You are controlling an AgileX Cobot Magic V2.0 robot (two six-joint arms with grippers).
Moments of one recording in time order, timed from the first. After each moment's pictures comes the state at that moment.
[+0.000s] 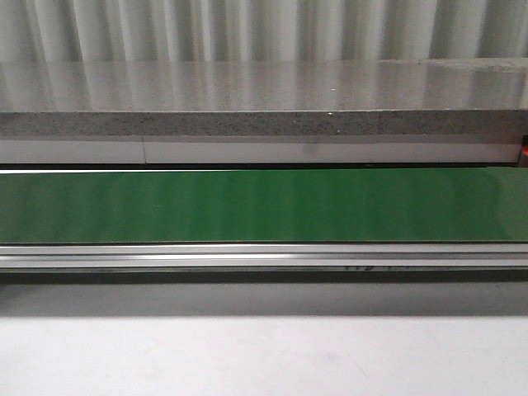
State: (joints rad) left arm 0.06 0.77 -0.75 -0.40 0.63 0.29; right arm 0.11 0.52 -0.53 -0.09 0.44 0.17
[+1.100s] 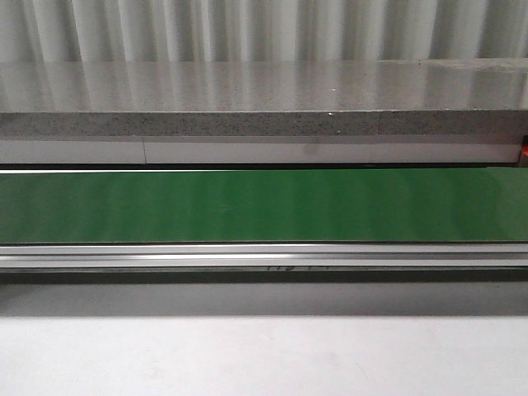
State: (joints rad) left arm 0.06 0.77 -0.75 -0.40 0.63 0.29; right arm -0.03 -0.01 0.03 -0.05 0.11 0.17
